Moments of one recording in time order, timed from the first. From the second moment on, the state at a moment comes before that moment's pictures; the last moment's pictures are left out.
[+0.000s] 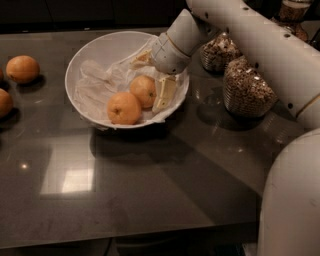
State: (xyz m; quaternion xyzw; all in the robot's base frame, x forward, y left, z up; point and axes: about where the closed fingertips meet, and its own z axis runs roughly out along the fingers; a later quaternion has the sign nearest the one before) arm 0.620 0.030 0.876 -0.83 0.46 0.17 0.28
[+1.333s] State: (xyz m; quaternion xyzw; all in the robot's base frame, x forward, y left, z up) arm 0.633 0.038 0.858 -0.83 0.46 0.19 0.27
